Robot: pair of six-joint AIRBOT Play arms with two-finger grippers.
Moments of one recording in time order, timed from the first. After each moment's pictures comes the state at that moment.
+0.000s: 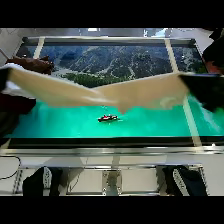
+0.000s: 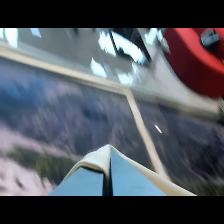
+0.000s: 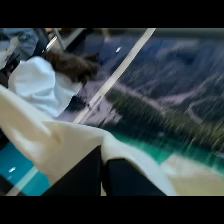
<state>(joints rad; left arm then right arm) 0.62 -0.50 1.01 0.48 -0.96 -0.97 -0.17 -0.55 1.30 -0.68 1.22 1.22</state>
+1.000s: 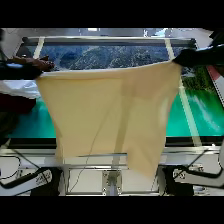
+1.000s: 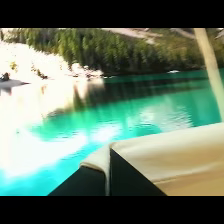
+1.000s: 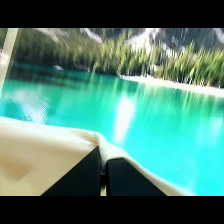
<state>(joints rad) 0.21 -1.33 1.43 1.11 -1.08 -1.14 -0.17 -1.45 1.74 -1.03 1.33 1.31</state>
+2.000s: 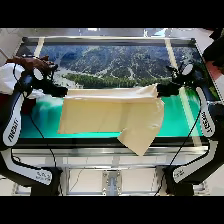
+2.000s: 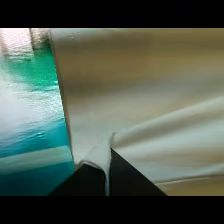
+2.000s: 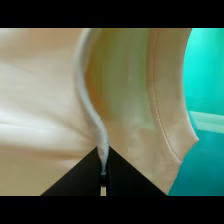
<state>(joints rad) 0.05 -1.64 1.40 1.38 -1.11 -1.28 -0.12 -1.75 1.53 -1.28 1.31 1.38</state>
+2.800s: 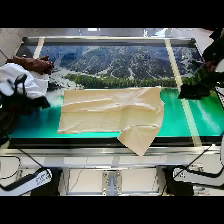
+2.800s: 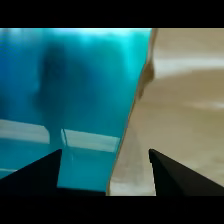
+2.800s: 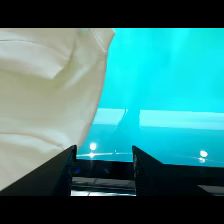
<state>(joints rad) 0.34 -1.18 0.95 1.31 -1.14 -1.44 -0.30 -1.34 1.45 -1.38 1.54 1.34</state>
